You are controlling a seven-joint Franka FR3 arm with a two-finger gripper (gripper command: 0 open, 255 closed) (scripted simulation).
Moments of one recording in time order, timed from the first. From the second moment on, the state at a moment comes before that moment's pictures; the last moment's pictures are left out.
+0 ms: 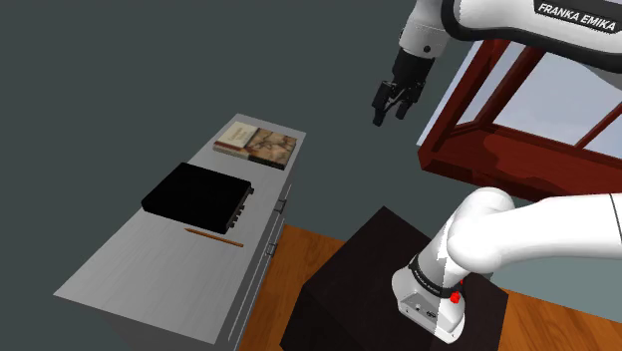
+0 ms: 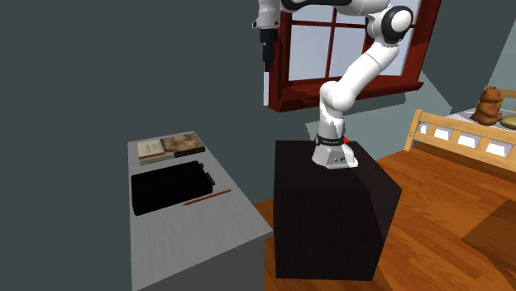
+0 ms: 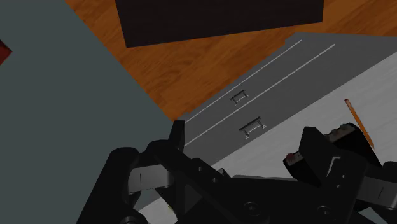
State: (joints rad) arm 0.01 -0.78 -0.02 -2.33 -0.03 1.54 0.17
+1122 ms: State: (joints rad) arm 0.13 -0.50 0.18 -2.49 0.02 1.99 0.25
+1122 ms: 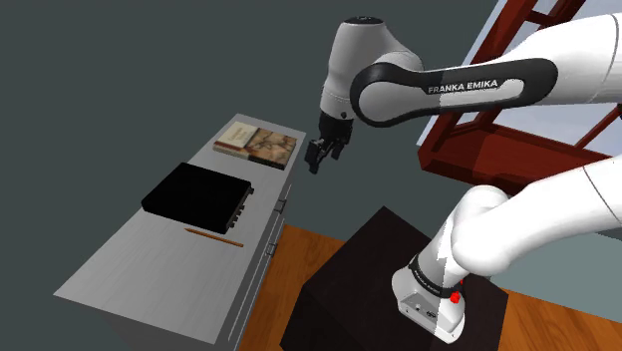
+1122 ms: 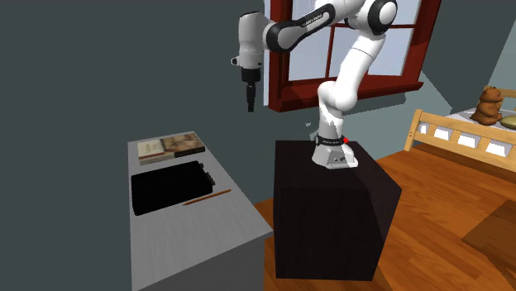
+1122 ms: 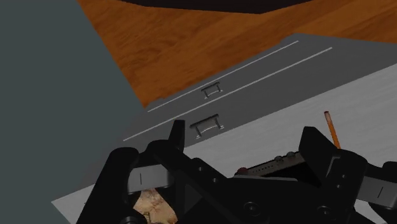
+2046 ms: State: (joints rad) arm 0.19 -0.03 0.36 -2.40 -0.13 2.33 0.44
